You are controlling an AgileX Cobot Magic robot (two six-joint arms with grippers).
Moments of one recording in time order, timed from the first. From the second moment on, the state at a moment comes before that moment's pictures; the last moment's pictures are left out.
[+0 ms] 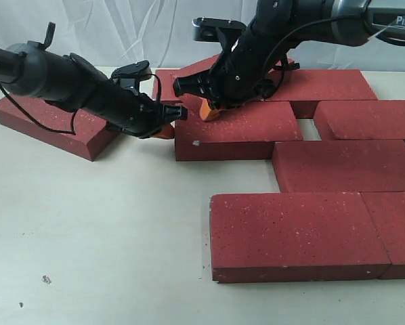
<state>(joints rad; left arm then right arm) -0.35 2.16 -1.36 -1.07 0.44 0.69 0.48 2.05 -1.61 0.35 0.80 -0.08</state>
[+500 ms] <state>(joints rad) -0.42 2.21 -1.41 -1.11 0.40 0.69 0.30 2.05 -1.61 0.34 0.82 -0.05</state>
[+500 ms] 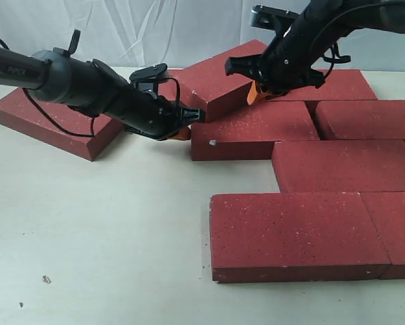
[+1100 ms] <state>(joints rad) -0.45 2.26 -1.48 -1.14 0.45 0.69 0.23 2.05 -1.61 0.34 0.82 -0.05</state>
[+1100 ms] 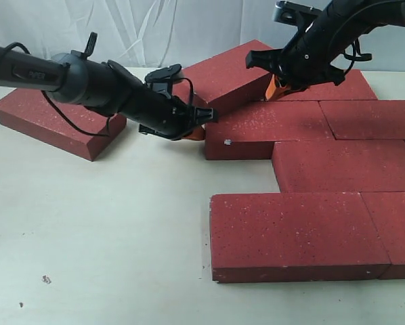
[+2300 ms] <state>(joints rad) -0.36 2.00 -1.57 -0.44 0.56 0.25 0.03 2.12 -1.82 0.43 0.76 -0.05</state>
